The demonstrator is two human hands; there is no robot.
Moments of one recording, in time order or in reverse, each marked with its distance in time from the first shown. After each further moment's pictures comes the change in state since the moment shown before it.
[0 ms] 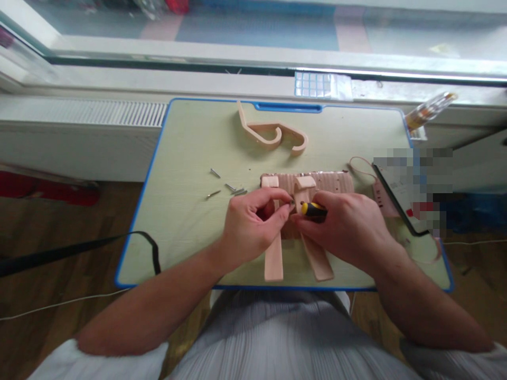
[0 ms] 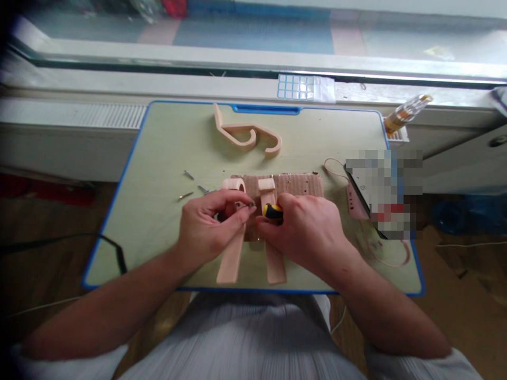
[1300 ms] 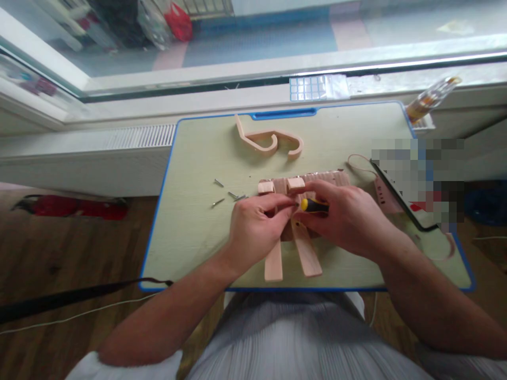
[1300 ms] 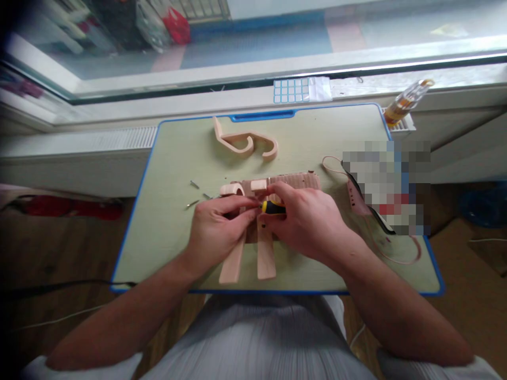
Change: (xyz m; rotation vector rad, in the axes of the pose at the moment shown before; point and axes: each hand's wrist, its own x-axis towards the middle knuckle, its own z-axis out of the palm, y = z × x) left_hand 0.007 0.008 0.009 0.211 -0.065 -0.059; right_hand 0.005 0.022 0.001 0.341 0.019 -0.109
